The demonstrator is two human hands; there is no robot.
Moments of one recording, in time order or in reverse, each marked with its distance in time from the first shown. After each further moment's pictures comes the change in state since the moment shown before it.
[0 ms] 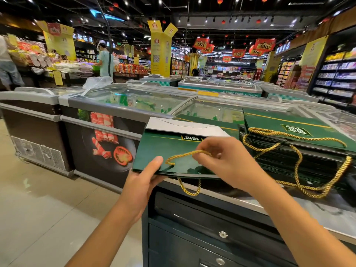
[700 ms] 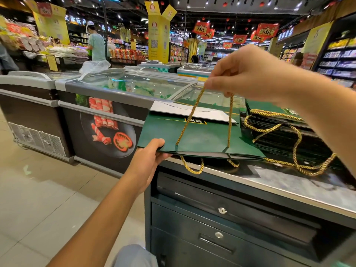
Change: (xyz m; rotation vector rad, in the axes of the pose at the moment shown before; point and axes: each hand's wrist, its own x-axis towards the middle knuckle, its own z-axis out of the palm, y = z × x) left_hand 0.004 0.005 0.006 0.020 0.005 -0.073; right_hand 0.047 -0.078 -0.077 -0.286 -0.081 -0.058
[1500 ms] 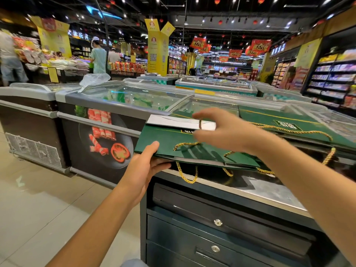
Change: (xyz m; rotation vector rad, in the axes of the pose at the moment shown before) left_hand 0.000 0.005 -0.003 0.006 -0.015 0.029; right_hand -0.018 0.017 0.053 -0.093 -0.198 0.107
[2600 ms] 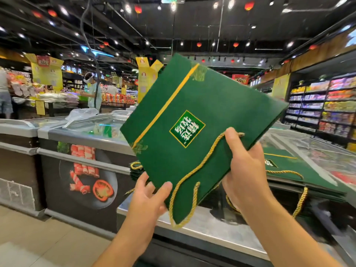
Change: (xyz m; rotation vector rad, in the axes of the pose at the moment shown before) left_hand 0.013 -0.011 0.049 0.035 -0.132 0.107; right_hand -0.019 0.008 -0.013 1.541 0.857 -0.016
